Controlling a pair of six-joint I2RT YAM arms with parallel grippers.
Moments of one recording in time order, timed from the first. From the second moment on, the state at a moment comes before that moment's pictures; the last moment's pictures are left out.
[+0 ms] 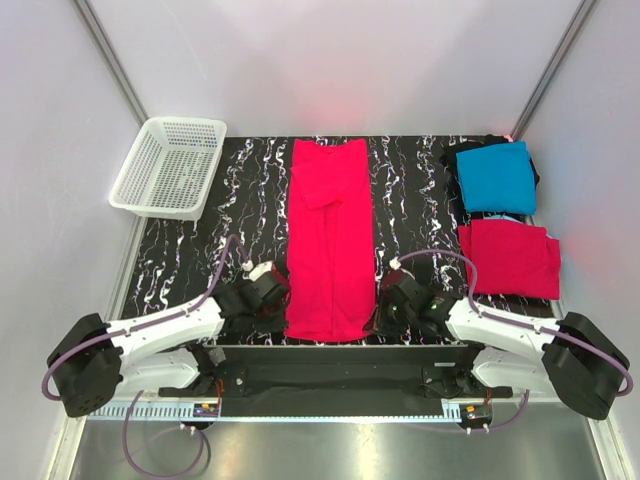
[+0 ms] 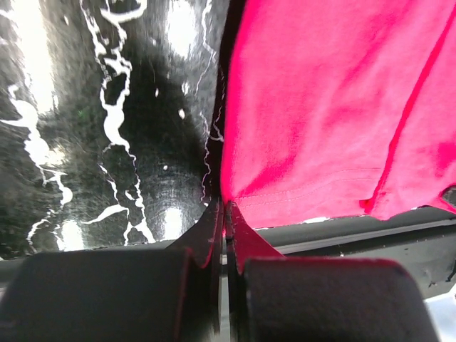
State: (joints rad) left arm -0.92 1.09 0.52 -0.56 -0.10 -1.10; right arm 0.87 1.13 0.41 -0.25 -0.10 1.06
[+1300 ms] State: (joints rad) left arm -0.67 1.28 0.93 -0.66 -0.33 -0.85; right arm 0.68 1.33 0.94 -0.46 0.05 0.67
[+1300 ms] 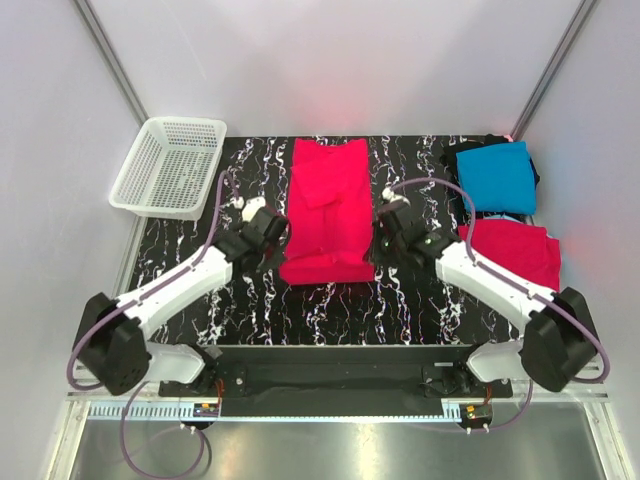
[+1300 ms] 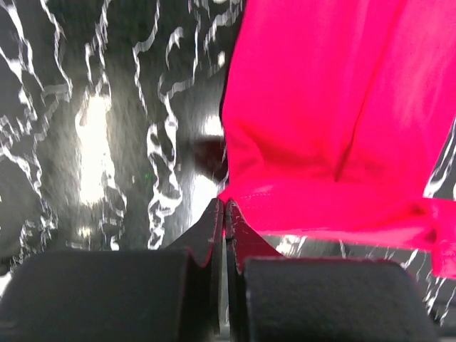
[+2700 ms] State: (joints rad) left arm -0.34 2.16 1.73 -0.44 -0.22 -0.54; right arm 0.29 2.29 1.95 -0.36 -0.30 0.38
